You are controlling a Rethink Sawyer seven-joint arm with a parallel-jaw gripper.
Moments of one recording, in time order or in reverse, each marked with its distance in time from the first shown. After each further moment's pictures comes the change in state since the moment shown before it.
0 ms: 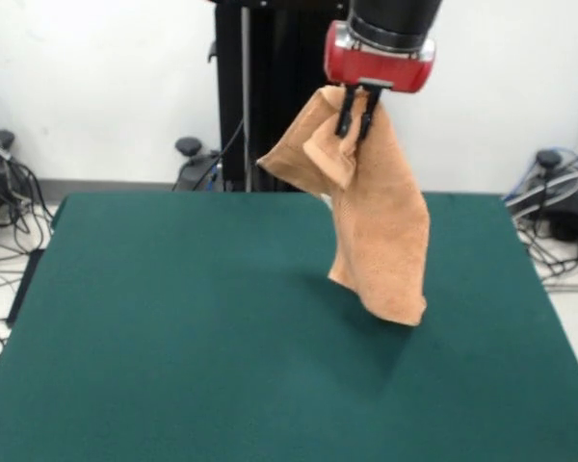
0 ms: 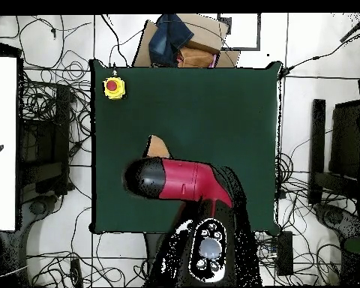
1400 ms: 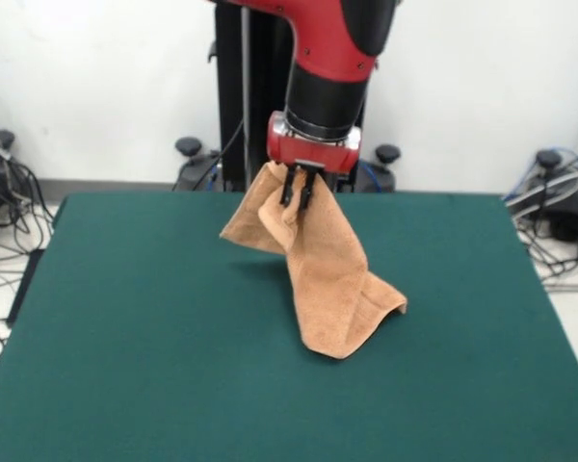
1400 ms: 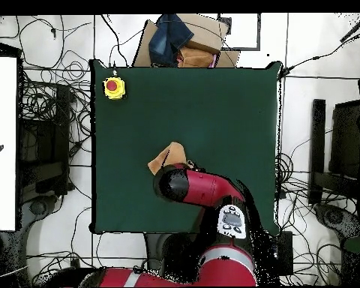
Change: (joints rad) arm -0.103 0.225 0.000 0.039 0.007 -0.334 0.000
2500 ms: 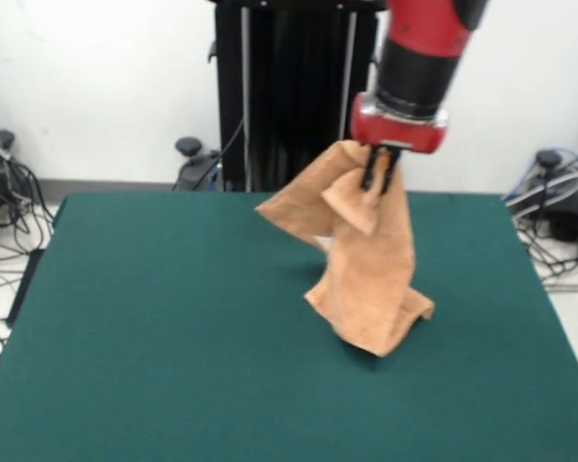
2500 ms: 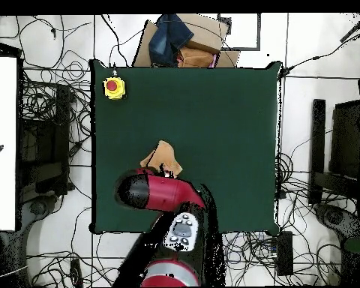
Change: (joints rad) arm 0.222 -0.052 -0.040 0.058 0.156 0.000 0.022
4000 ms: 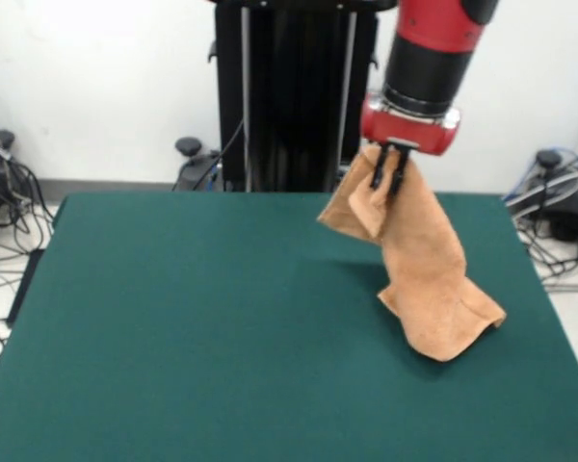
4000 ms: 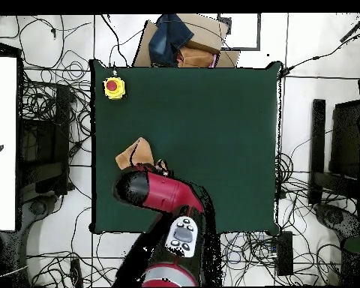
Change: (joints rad) arm -0.019 -0.007 -0.005 0.017 0.125 0.000 0.069
